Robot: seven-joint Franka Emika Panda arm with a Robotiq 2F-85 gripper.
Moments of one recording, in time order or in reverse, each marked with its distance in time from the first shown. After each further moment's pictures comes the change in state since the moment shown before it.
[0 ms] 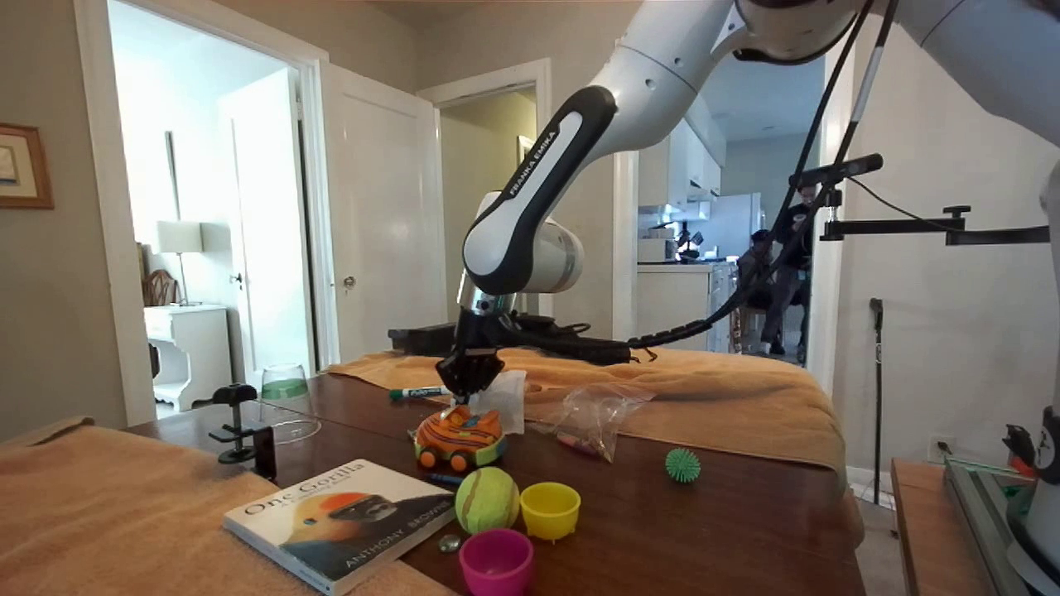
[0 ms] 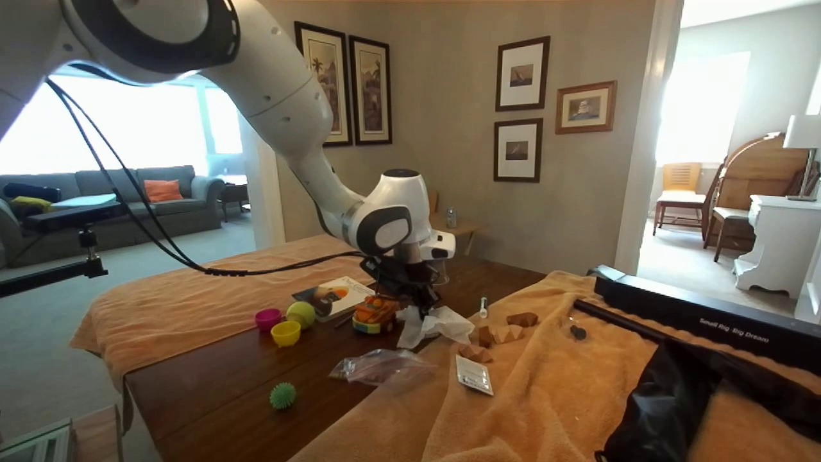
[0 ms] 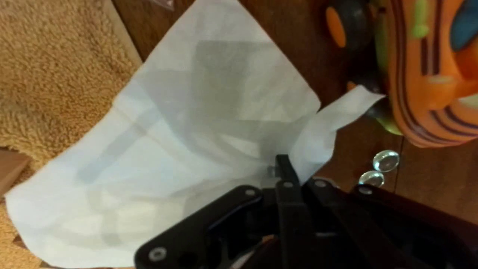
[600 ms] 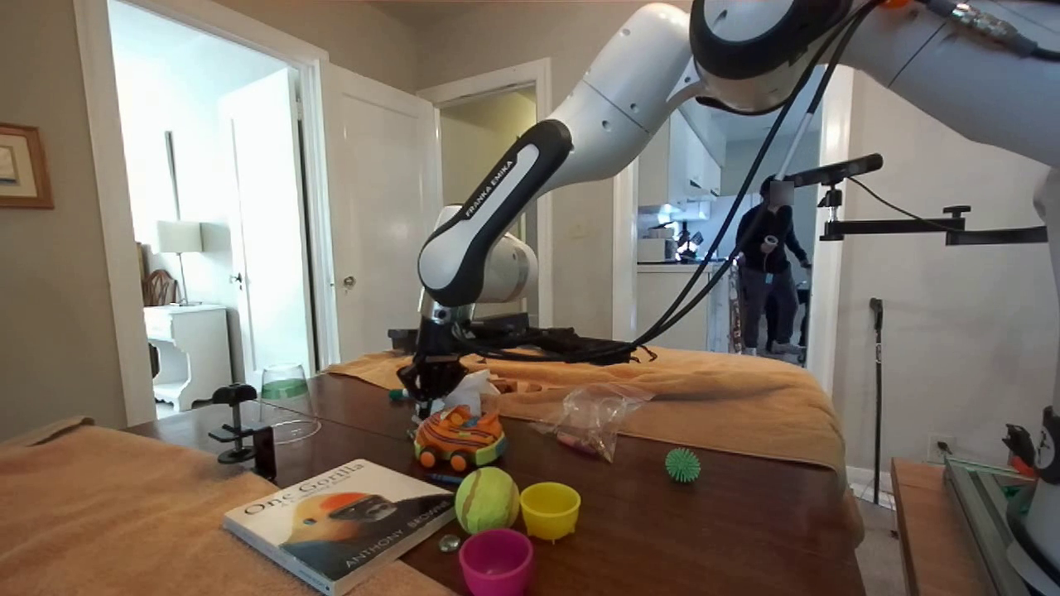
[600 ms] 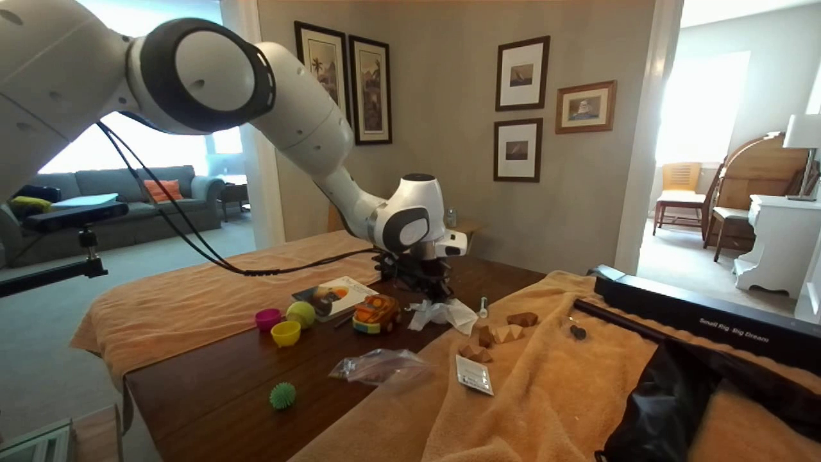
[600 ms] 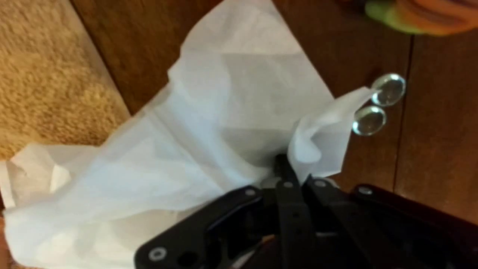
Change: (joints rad) arm 0.046 0.198 -0.030 0.326 -0.013 -0.129 0.073
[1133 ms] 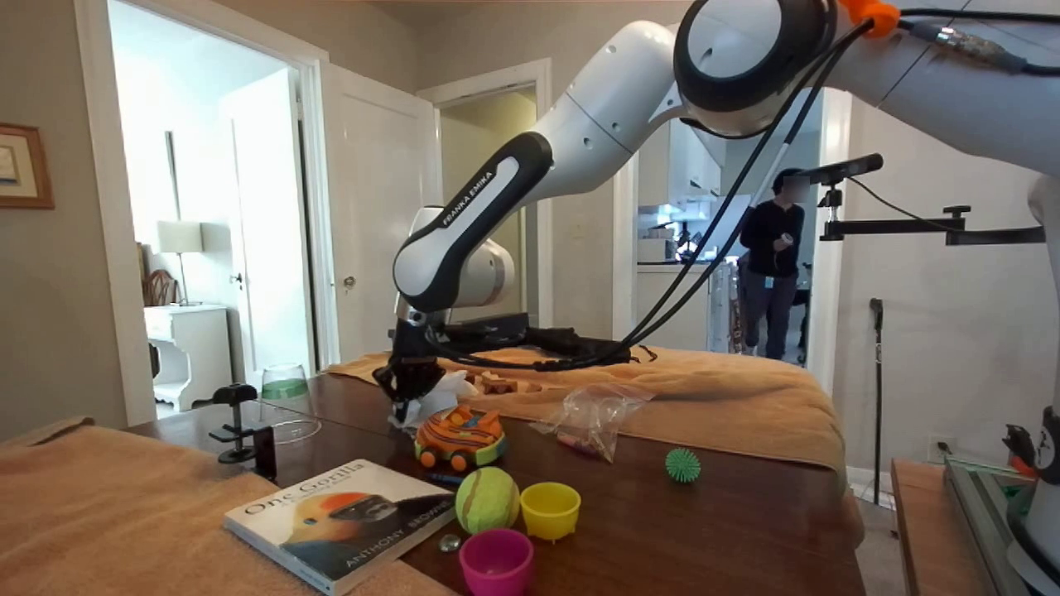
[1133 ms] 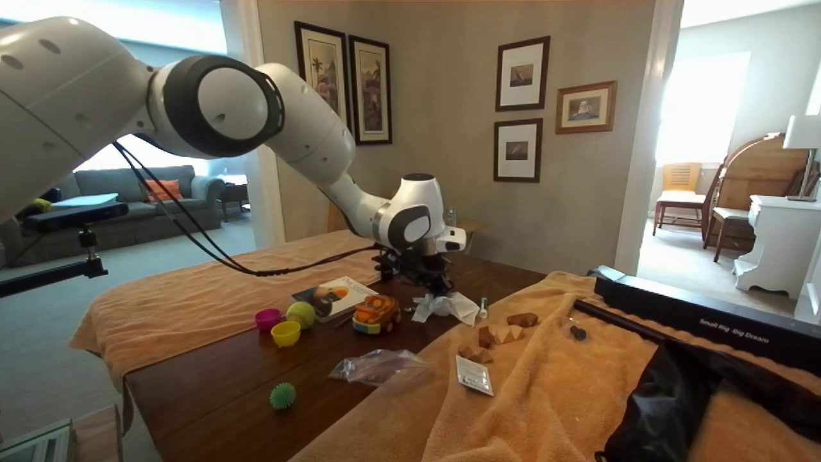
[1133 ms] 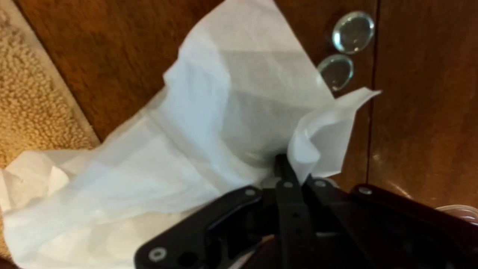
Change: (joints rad) arm 0.041 0.089 -0.020 0.157 -0.010 -0.041 0.034
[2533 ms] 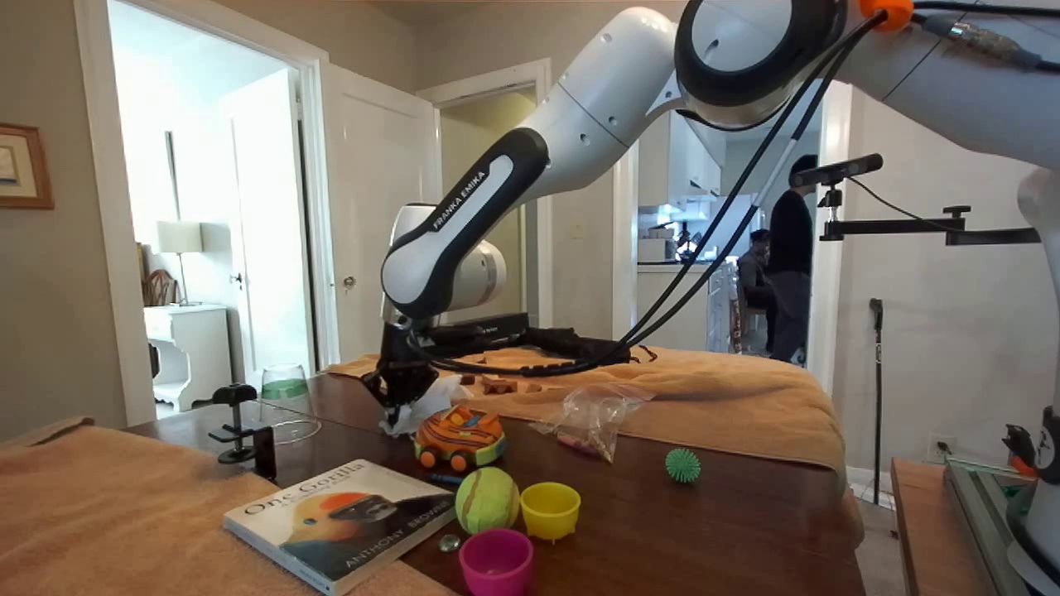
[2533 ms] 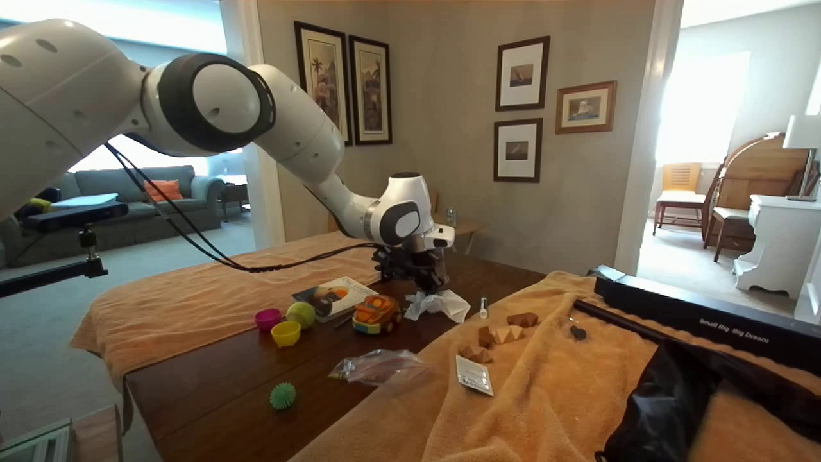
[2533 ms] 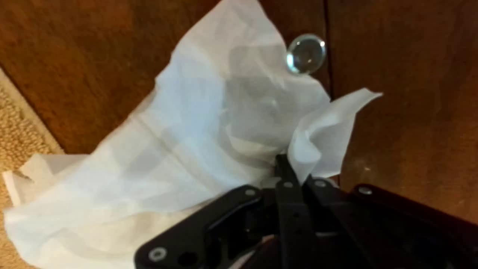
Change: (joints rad) arm 0.081 -0.006 -0.053 -0.009 -0.030 -0.013 0.121
